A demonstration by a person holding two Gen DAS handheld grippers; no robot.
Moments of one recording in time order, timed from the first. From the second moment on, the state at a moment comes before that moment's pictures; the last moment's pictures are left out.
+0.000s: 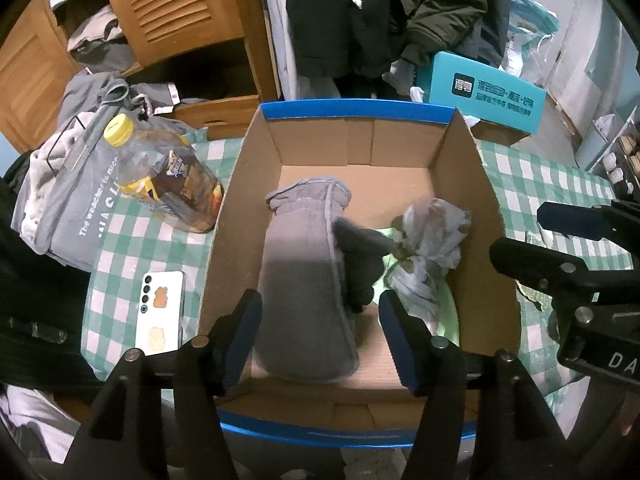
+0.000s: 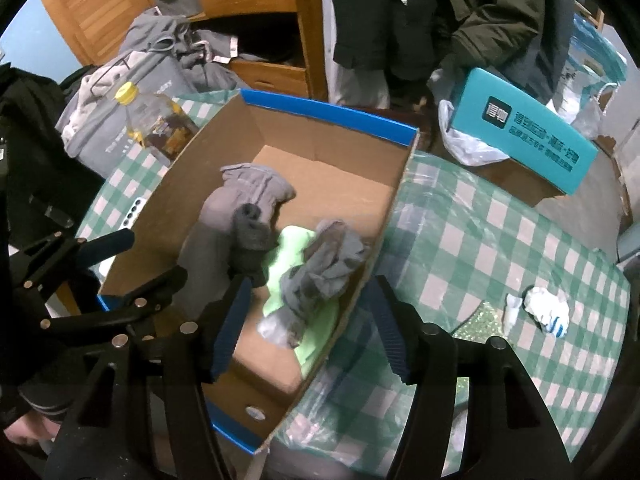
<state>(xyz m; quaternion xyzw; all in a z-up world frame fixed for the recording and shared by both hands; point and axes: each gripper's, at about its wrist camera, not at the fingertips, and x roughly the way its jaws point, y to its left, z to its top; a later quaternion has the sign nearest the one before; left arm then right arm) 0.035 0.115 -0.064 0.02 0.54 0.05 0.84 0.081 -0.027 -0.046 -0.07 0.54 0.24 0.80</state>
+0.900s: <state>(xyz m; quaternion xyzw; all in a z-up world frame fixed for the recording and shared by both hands) 0.036 0.064 -0.055 0.06 0.53 0.02 0.85 0.074 -0.078 -0.043 -0.07 0.54 0.21 0.81</state>
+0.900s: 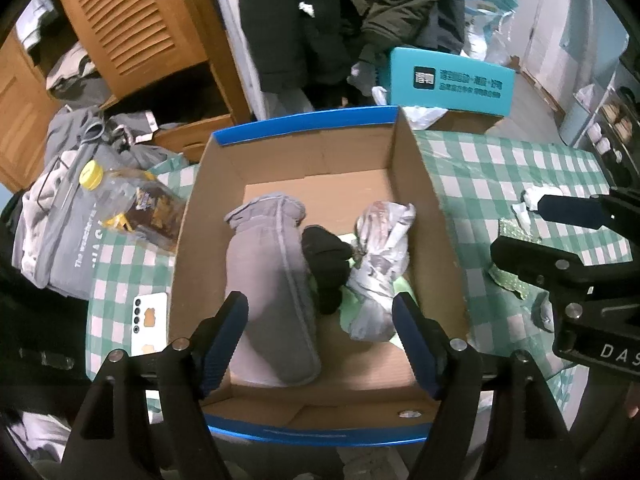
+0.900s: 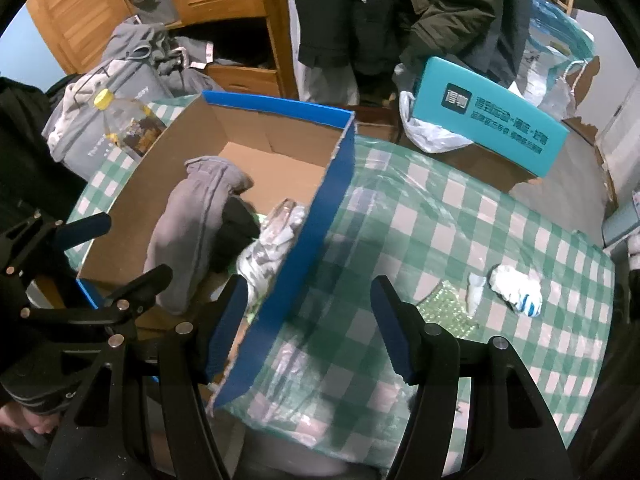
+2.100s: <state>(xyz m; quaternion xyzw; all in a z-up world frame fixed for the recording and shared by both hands) 0.042 -0.051 -0.084 0.11 0.56 -0.06 0.82 0.050 -0.207 -0.079 -0.01 0.58 0.13 0.81</state>
